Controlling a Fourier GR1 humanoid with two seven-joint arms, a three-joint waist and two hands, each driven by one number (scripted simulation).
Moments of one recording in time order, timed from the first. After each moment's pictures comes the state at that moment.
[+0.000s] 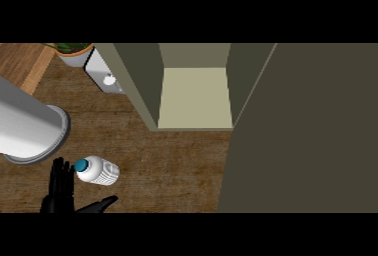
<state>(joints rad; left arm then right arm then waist) 0.22 0.04 0.15 -1.28 0.19 0.13 -0.45 0.15 -0.12 0.50 -2.49 0.06 -0.10 0.37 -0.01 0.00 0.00</state>
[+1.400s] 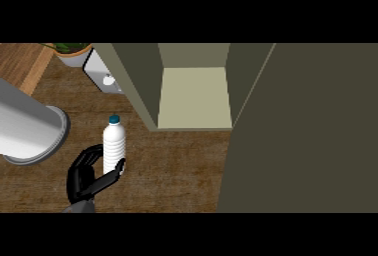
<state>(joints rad) -0.19 0.08 0.26 -0.66 0.21 0.05 -0.88 0.12 -0.17 0.50 -2.49 0.05 -0.14 0.38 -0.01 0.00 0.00</state>
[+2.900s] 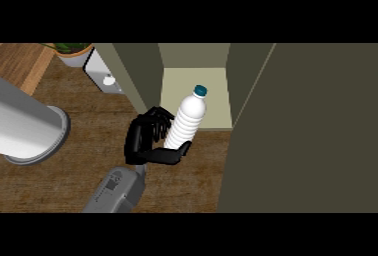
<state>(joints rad) -0.34 0.00 -0.27 -1.08 0.29 0.24 -0.57 0.17 -0.21 0.50 -2.49 0.04 -0.17 0.31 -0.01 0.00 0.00</state>
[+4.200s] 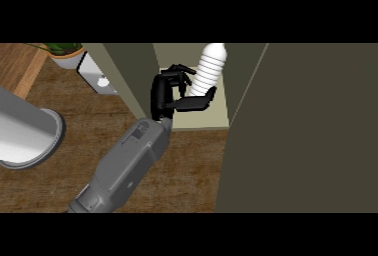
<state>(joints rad) -0.80 0.00 -0.36 -0.75 0.54 0.60 -0.43 0.28 -0.25 0.45 -2.49 0.01 -0.11 0.22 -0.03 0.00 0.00</state>
